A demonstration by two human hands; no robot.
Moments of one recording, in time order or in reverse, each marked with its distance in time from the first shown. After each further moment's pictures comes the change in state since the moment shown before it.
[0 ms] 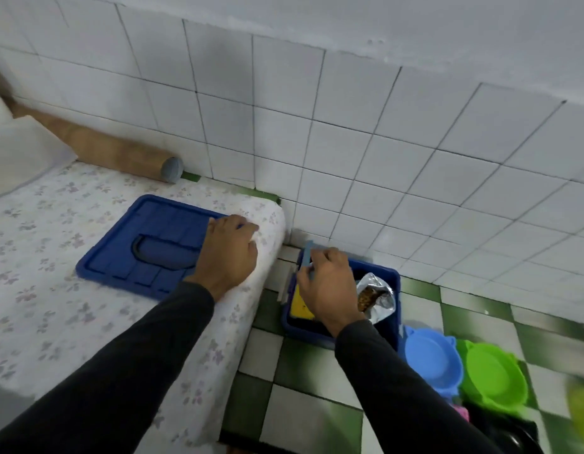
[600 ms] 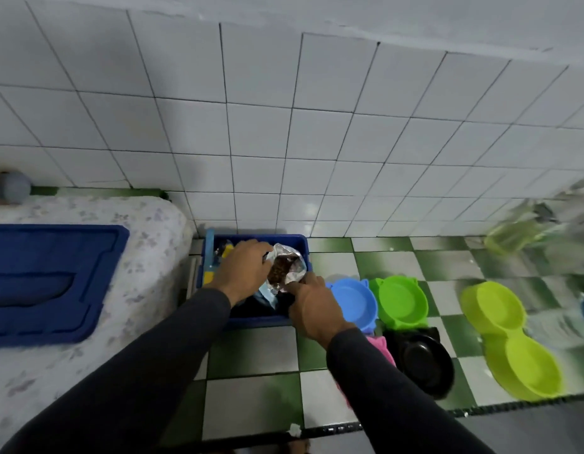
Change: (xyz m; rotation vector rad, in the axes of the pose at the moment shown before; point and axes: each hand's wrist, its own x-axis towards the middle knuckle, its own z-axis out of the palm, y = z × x) left_hand 0.004 0.175 0.110 -0.183 -0.370 0.236; right_hand -0.095 0.128 -0.045 -0.154 -0.379 0.243
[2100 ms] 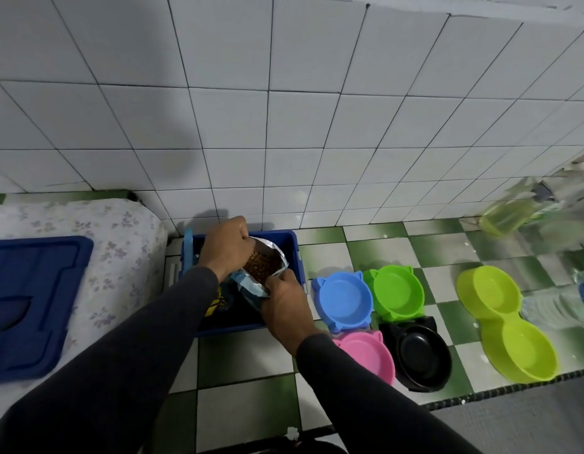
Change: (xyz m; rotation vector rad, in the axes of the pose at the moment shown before) left_hand 0.058 -0.011 0.003 -0.230 0.042 -0.246; right_hand 0.028 -0.020 0.034 0.361 0.200 0.098
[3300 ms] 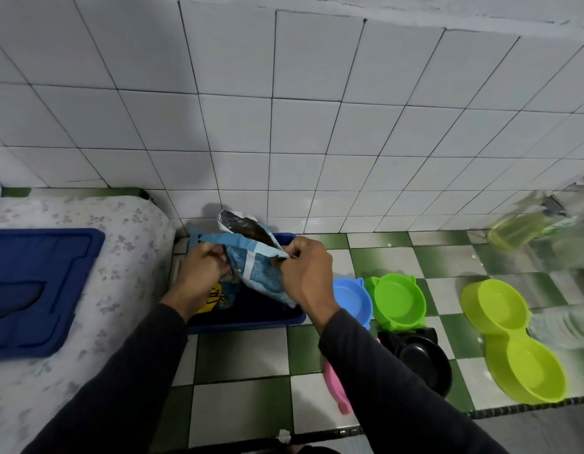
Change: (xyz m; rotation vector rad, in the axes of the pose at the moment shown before) left_hand -0.052 -0.033 -0.007 -0.939 0.028 -0.242; right_hand 0.020 -0.028 -0.085 0.448 0.163 0.236
